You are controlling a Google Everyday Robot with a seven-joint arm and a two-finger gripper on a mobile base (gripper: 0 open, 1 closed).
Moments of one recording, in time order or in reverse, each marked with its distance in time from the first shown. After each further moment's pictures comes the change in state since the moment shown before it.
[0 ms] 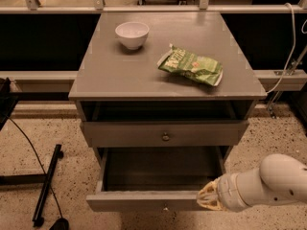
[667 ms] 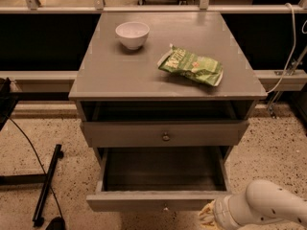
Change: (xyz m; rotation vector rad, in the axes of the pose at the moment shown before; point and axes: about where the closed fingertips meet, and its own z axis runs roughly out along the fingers) arm 0.068 0.059 0.083 -0.085 0.037 0.027
